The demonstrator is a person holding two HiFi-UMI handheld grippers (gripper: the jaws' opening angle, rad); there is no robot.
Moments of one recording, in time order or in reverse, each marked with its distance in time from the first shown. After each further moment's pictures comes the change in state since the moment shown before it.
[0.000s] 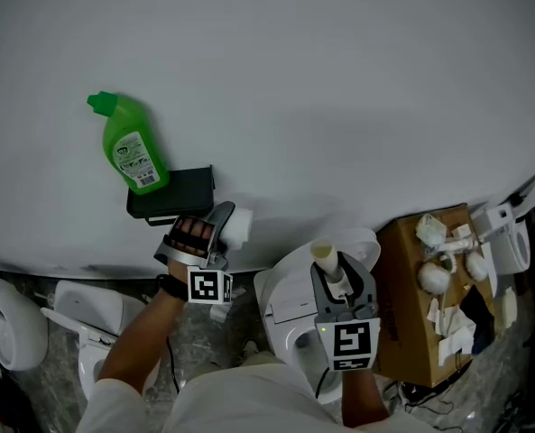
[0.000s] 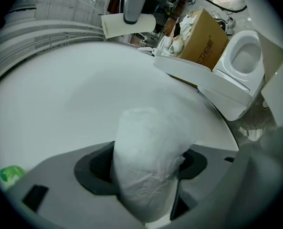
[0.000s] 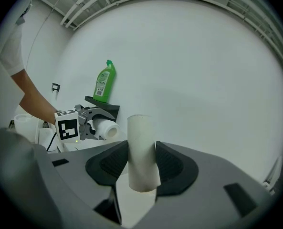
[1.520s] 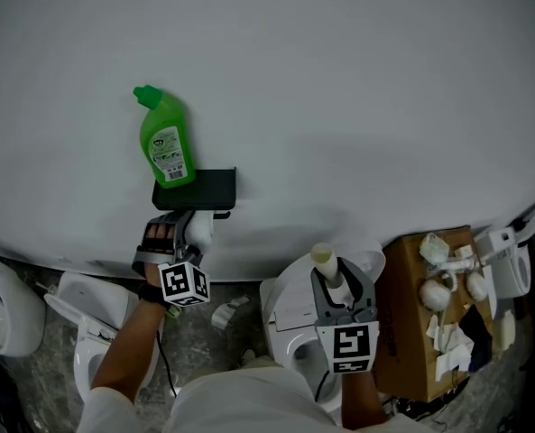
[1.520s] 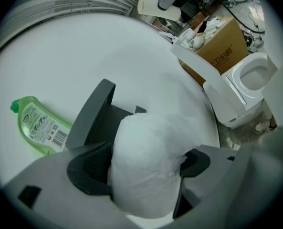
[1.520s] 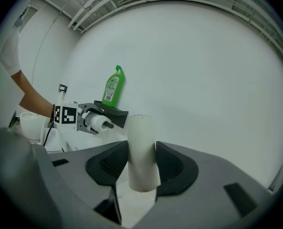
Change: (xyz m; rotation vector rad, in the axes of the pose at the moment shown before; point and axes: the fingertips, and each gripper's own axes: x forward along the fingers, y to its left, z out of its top) left arm -0.064 -0.003 -0.100 -0.291 0.220 -0.042; right arm -0.009 0.027 0.020 -0.040 -0.040 0.054
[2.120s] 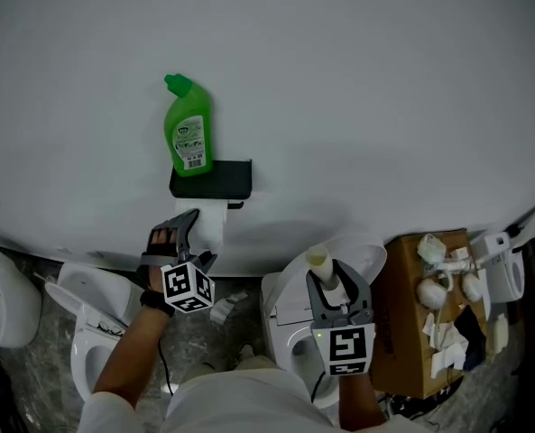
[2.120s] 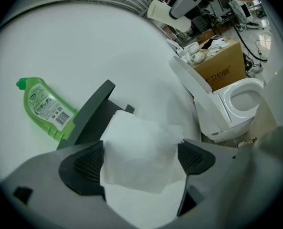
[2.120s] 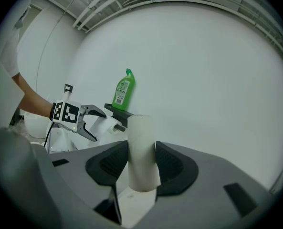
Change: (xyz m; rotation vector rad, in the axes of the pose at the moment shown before) left arm -0.043 -0.027 -0.008 -0.151 -0.017 -0.130; right arm -0.021 0.041 0.017 -0.029 0.003 0.032
